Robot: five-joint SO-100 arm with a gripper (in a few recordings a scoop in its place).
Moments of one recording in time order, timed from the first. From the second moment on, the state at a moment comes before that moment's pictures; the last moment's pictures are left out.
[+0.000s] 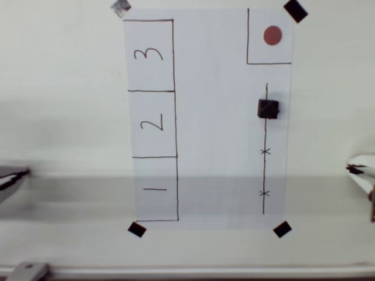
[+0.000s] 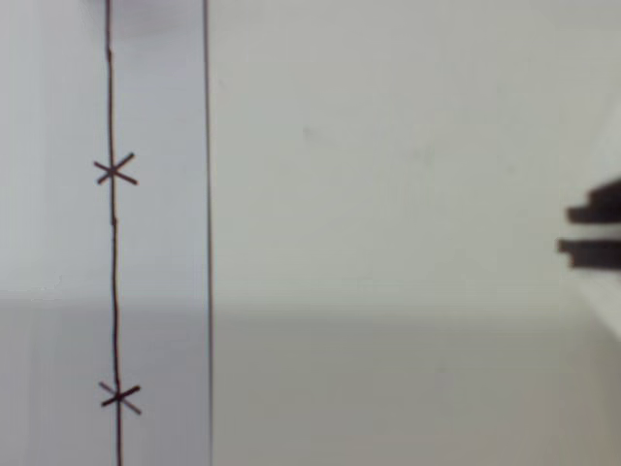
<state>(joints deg) 0.4 185.3 177.4 75.6 -1.3</state>
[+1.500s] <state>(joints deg) 12.8 110.0 121.5 70.6 -10.4</state>
